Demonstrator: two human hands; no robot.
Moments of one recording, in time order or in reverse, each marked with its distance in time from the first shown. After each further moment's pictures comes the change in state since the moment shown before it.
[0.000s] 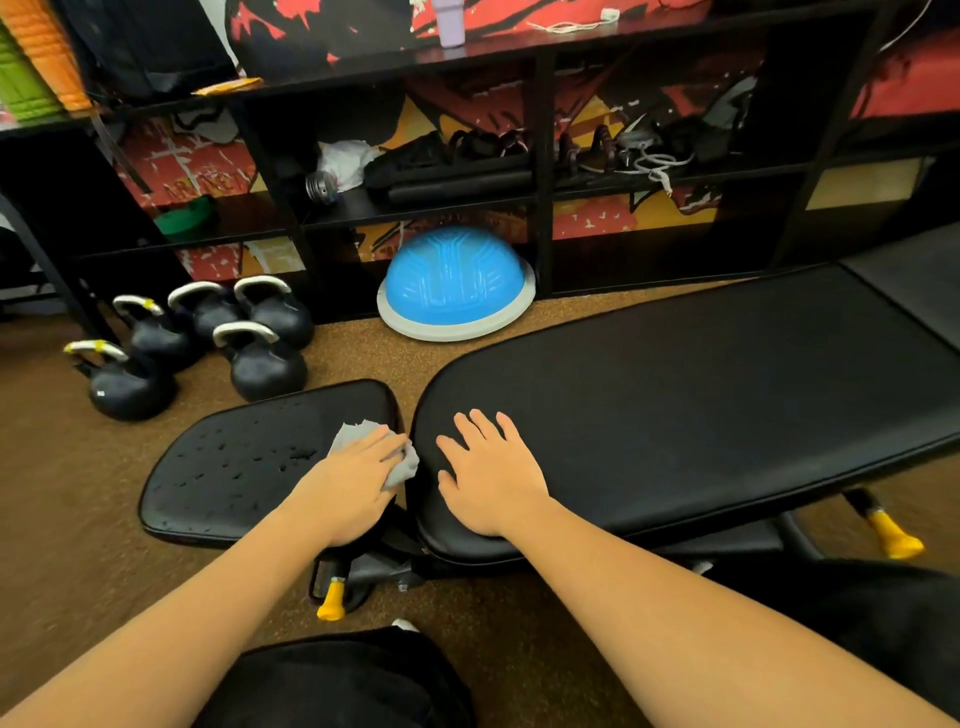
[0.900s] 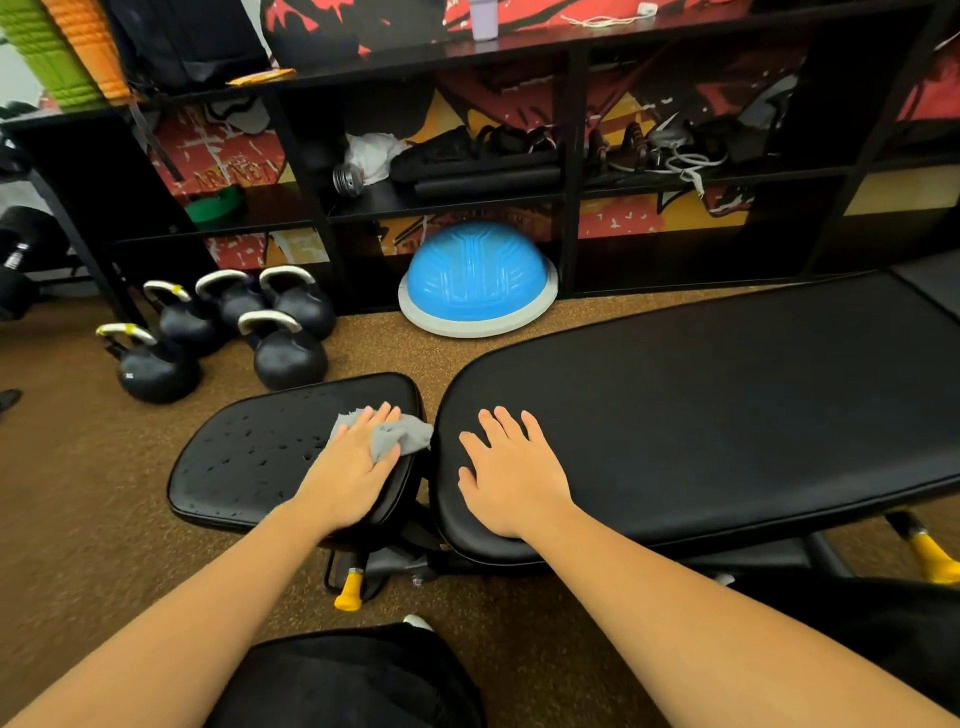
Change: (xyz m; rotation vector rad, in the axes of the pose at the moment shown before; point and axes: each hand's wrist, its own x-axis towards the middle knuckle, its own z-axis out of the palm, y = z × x) left_hand -0.007 -0.030 0.017 -0.357 0.087 -0.315; right_hand 0.002 -0.006 0.002 -0.008 0.020 0.018
